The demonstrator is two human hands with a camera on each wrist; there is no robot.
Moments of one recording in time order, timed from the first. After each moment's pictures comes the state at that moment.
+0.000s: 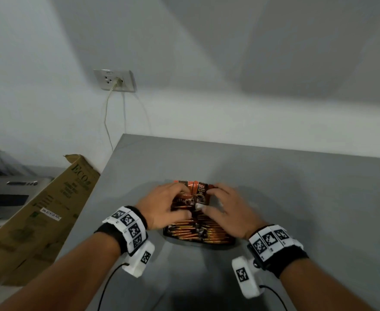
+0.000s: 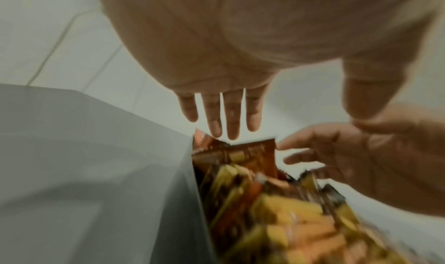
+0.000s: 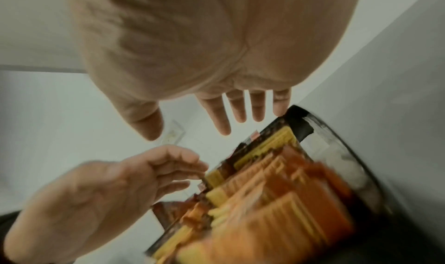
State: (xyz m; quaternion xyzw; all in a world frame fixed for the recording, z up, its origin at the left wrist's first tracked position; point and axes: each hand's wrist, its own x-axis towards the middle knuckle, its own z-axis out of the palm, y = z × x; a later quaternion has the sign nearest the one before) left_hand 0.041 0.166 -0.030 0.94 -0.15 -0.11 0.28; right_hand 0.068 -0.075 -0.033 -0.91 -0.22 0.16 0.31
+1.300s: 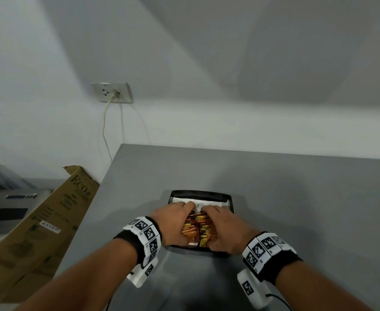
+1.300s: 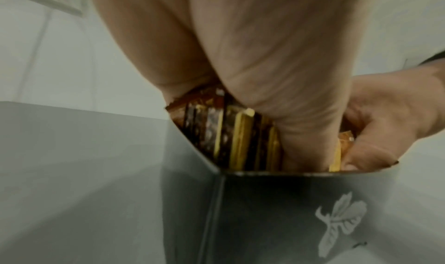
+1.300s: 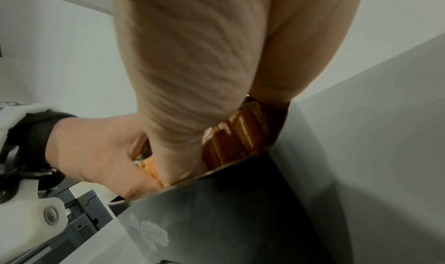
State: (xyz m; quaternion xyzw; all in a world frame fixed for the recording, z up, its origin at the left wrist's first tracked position) left_hand 0.045 0.138 -0.047 0.96 -0.17 -0.17 0.11; right_hand 0.062 -0.074 -0.058 -0.92 -0.30 0.20 0.17
